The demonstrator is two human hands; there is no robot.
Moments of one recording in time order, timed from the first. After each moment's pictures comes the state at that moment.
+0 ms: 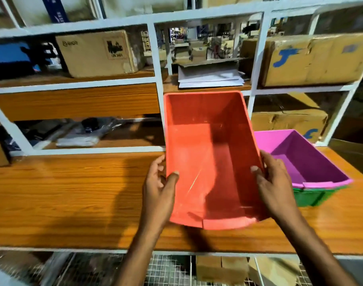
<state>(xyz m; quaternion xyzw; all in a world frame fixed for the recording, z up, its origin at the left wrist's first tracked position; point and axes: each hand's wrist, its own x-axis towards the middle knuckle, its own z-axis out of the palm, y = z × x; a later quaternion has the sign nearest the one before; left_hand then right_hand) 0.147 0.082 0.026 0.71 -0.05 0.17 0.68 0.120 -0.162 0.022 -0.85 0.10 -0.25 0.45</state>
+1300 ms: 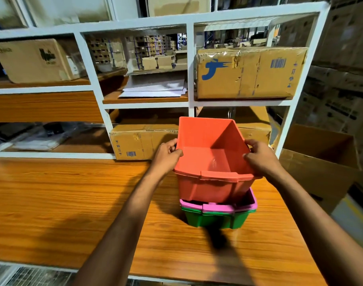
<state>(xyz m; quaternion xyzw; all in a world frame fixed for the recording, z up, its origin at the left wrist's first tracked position) 0.254 -0.244 0.057 0.82 -0.04 0.03 0.57 0.246 -0.518 0.038 -0.89 0.14 -0.10 0.41</state>
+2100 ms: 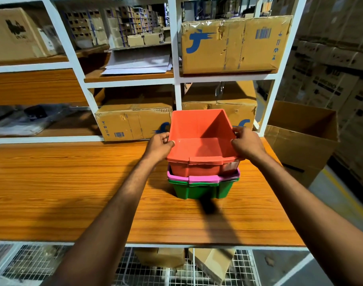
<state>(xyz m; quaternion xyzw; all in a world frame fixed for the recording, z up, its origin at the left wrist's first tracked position) 0.259 -0.259 -0.001 0.85 -0.01 0.00 0.53 0.230 -0.526 0.005 -0.92 0.16 -0.09 0.34</state>
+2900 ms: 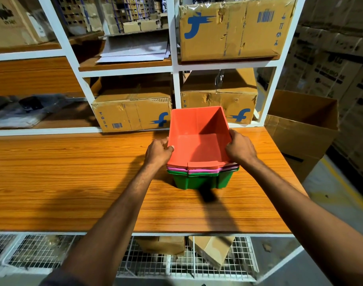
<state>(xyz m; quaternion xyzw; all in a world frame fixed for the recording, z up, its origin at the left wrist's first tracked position) 0.255 -0.259 -0.046 0.91 0.02 0.02 0.41 0.219 -0.508 -0.036 -0.94 0.14 -0.08 0.29</state>
